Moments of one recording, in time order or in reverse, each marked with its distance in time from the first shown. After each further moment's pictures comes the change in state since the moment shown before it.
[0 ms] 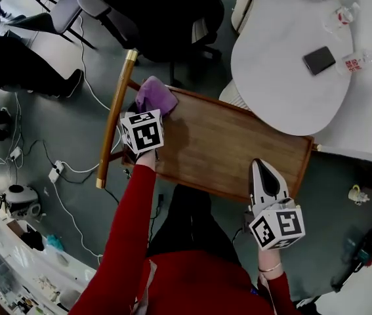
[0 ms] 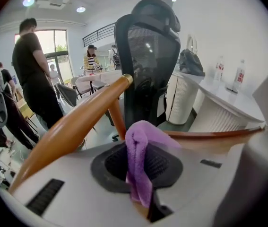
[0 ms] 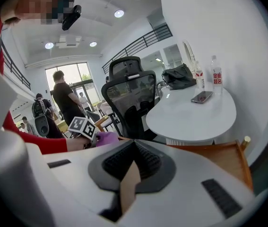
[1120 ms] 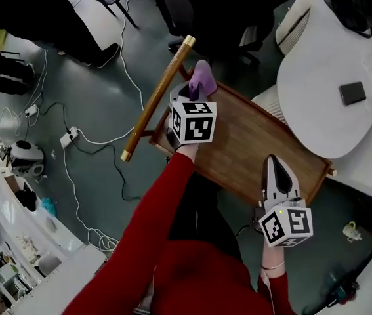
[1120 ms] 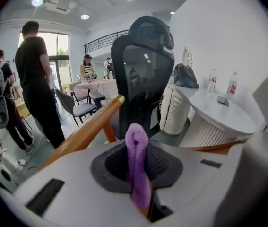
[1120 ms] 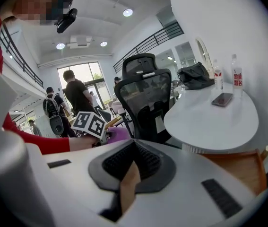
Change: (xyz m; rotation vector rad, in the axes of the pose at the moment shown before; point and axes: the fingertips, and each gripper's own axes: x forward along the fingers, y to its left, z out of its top) left arm -0.028 -0.031 0.039 -0.026 -0.121 -0.049; right arm 0.029 0.036 0.022 -0.072 0.008 0.140
